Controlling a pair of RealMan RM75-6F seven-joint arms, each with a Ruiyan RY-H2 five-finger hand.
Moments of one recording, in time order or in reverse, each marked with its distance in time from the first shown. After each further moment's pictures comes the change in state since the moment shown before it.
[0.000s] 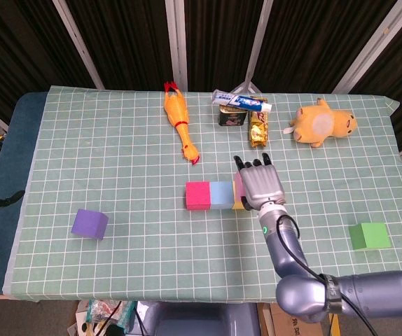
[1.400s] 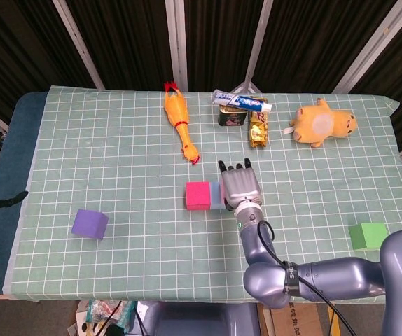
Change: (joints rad) left arm -0.007 -0.007 0.001 0.011 -0.010 -0.023 -0.018; right arm 0.081 -0.194 -0.017 0.202 0.053 -0.015 -0.015
